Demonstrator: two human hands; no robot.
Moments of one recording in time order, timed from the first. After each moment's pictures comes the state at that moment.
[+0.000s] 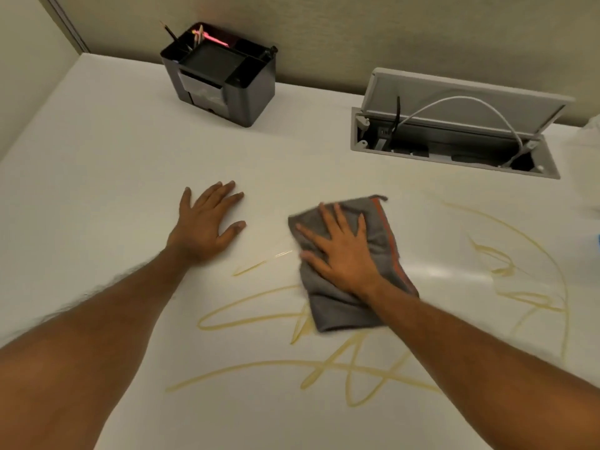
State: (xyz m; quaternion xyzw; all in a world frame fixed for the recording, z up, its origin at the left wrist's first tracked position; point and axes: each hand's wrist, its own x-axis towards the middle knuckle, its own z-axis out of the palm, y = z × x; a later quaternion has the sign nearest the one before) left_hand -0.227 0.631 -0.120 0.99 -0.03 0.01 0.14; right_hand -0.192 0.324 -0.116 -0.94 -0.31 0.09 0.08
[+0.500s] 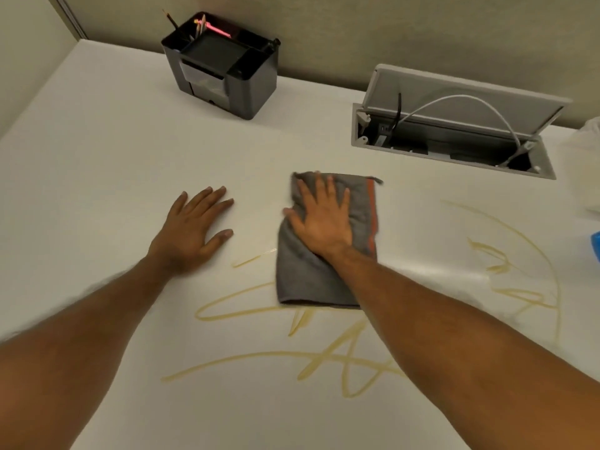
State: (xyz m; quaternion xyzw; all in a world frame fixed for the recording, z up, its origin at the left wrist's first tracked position) left_hand -0.260 0.647 -0.125 0.99 -0.07 0.02 0.14; right_hand -0.159 0.380 -0.115 -0.98 -0.19 0.07 0.08
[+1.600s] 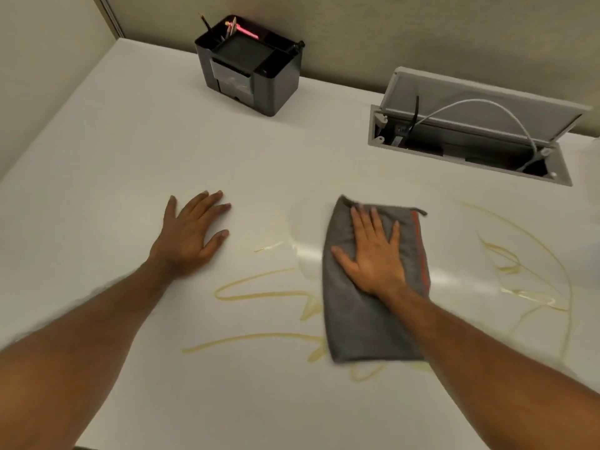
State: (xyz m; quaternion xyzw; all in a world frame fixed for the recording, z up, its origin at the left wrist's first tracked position) left_hand -0.309 0.659 -0.118 0.99 0.00 0.03 0.14; right_hand -0.218 0.294 -0.118 -0.97 -0.21 0.07 0.07
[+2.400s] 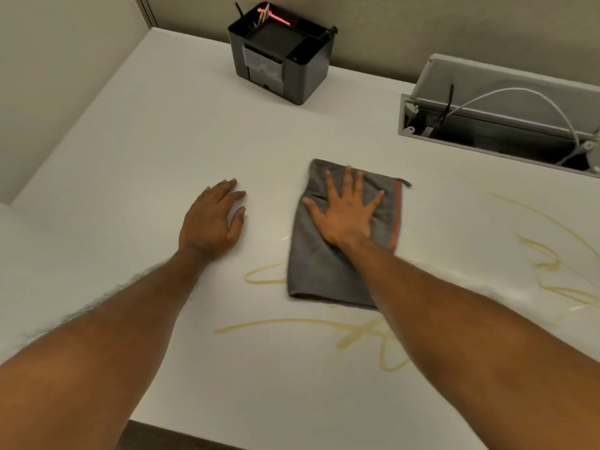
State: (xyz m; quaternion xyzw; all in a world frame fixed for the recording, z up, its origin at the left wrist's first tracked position) left_hand -0.317 0.659 -0.124 0.97 0.07 0.13 0.20; right_hand -0.199 0.420 -0.118 -0.98 -0.16 0.10 0.05
